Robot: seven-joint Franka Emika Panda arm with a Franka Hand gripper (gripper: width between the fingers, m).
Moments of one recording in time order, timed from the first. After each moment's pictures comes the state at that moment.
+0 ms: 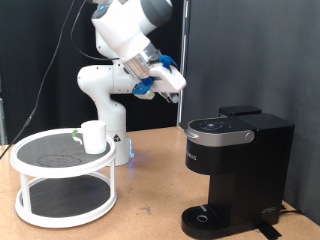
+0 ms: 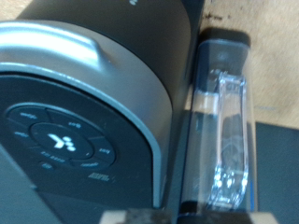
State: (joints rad) arm -0.18 -0.41 0.00 -2.46 0.80 1.98 1.76
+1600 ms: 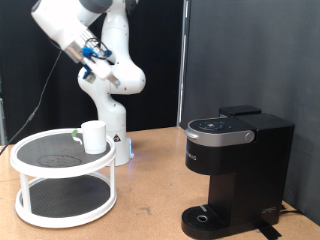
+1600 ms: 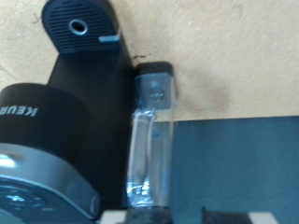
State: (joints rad) arm -0.41 -0.66 -0.25 -2.58 0.55 1.65 1.81
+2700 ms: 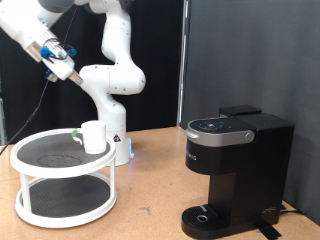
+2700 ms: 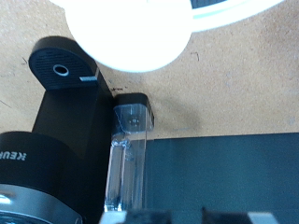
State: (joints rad) arm -0.46 -0.59 -0.47 -2.48 0.36 1.52 1.68
